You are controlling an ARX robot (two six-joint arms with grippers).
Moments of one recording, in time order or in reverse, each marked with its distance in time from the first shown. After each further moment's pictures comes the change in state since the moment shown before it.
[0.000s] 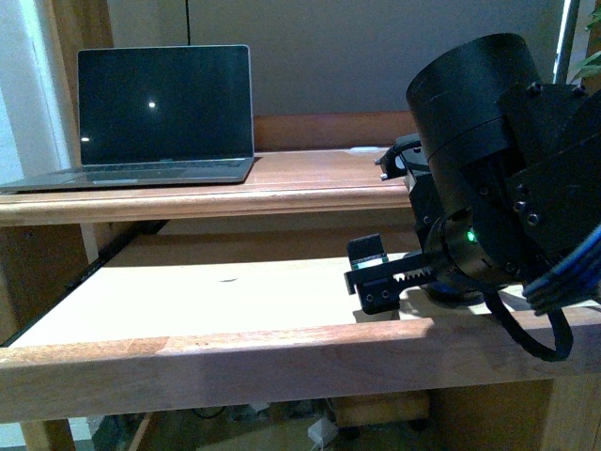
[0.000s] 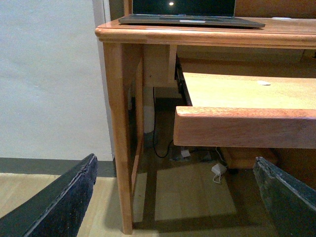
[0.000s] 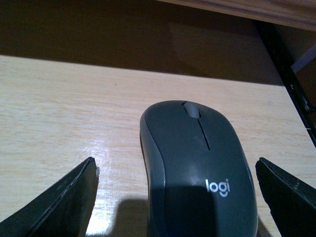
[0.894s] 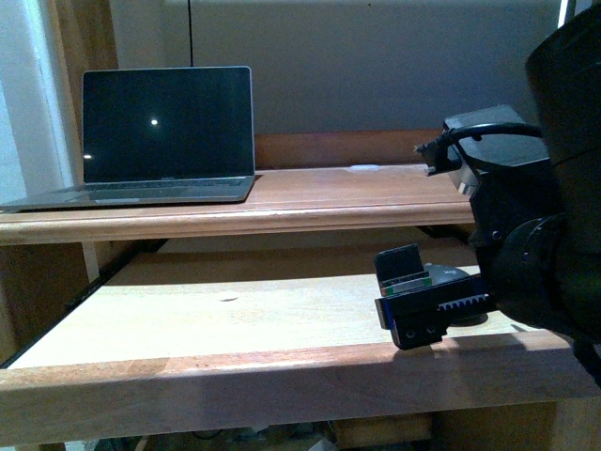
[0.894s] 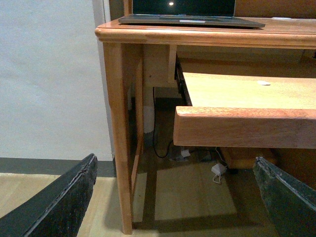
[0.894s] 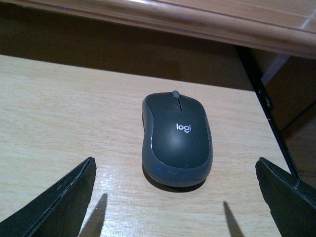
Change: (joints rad) left arm 0.000 0.000 0.000 0.000 0.000 0.000; right arm 0.031 -0.265 -0.307 0.197 -0.047 -0.050
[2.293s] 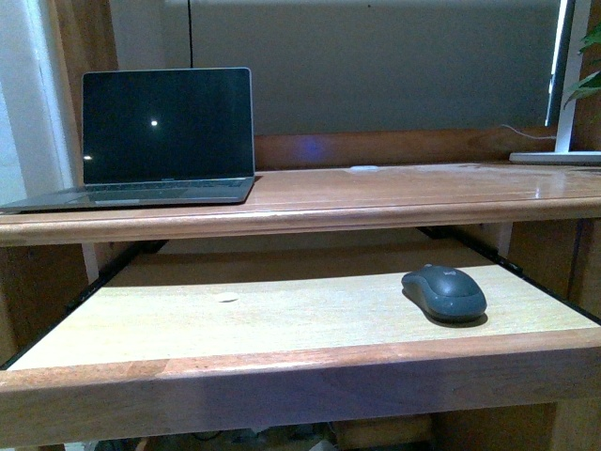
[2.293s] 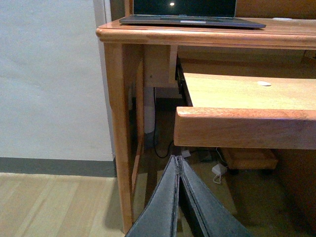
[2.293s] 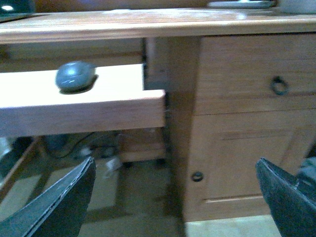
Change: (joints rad) left arm 0.000 0.000 0.000 0.000 -0.002 -0.002; right arm -0.610 -1.454 -0.821 -0.370 -0.621 0.047
